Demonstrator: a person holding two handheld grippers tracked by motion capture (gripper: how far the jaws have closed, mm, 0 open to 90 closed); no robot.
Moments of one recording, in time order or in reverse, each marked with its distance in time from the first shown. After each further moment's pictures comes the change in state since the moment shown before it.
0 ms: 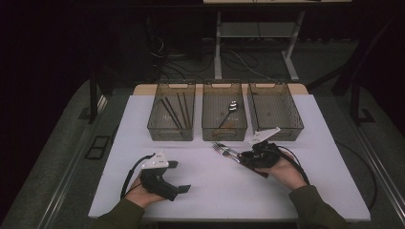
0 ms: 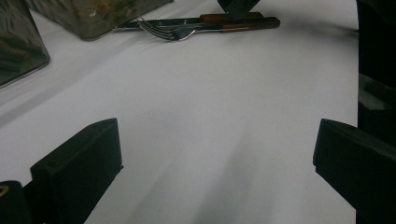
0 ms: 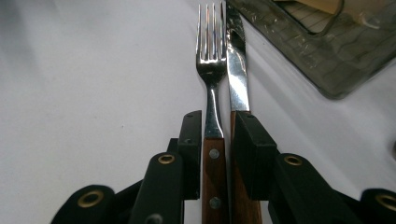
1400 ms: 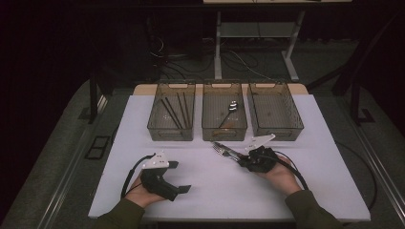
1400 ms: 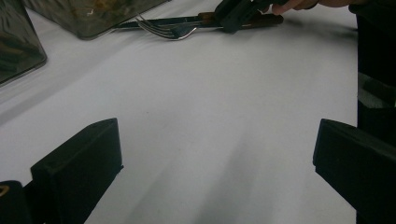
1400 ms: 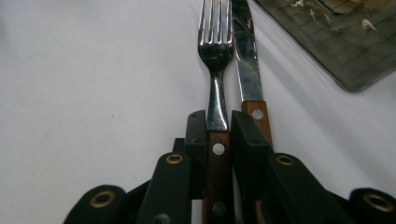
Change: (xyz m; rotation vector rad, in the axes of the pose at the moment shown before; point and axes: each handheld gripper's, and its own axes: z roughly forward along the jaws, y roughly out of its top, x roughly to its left) left arm 0.000 0.000 0.001 -0.003 -0.005 -0.005; right arm 0.008 -0.009 0.013 0.007 -0.038 -0.031
